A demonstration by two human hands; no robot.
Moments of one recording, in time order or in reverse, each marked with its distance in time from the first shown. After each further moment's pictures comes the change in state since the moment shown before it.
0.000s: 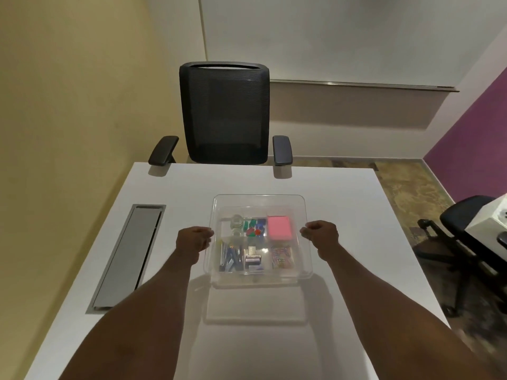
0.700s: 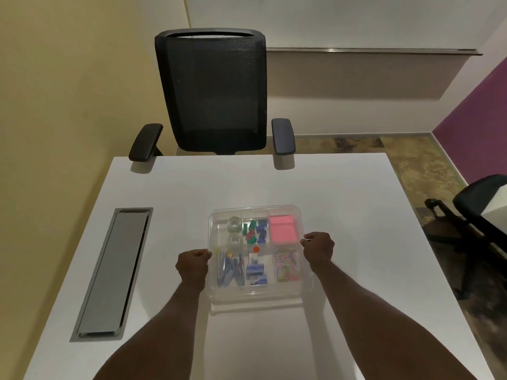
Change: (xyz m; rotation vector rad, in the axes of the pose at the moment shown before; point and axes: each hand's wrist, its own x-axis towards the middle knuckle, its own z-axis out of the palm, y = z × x) left_hand 0.043 -0.056 0.029 0.296 0.274 -0.003; right_hand 0.045 0.035 0.059 -0.359 0.143 0.139
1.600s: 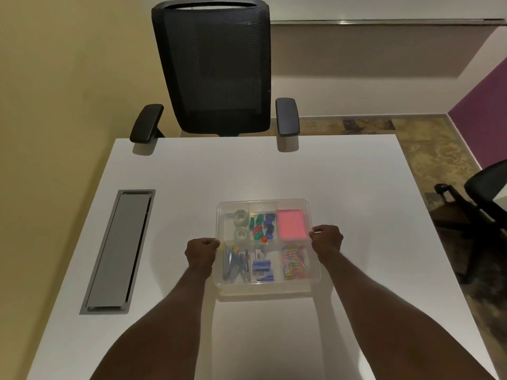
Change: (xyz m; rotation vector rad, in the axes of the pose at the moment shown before) left_hand -0.012 -0.017 0.015 0.042 -0.040 -0.058; right_hand 0.006 0.032 -0.008 0.007 -0.006 0.055
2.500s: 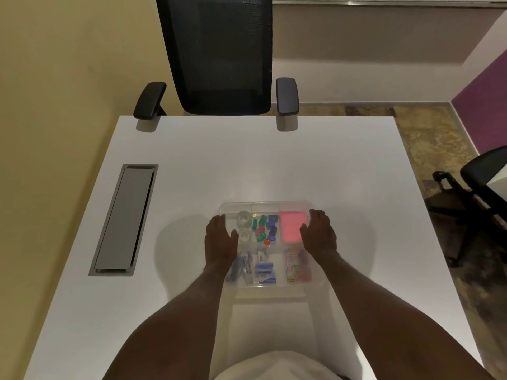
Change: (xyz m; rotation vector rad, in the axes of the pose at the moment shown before) left_hand -0.075 -0.041 0.020 0.487 -0.048 0.446; right_hand -0.063 0.045 -0.023 -0.503 -0.081 -0.467
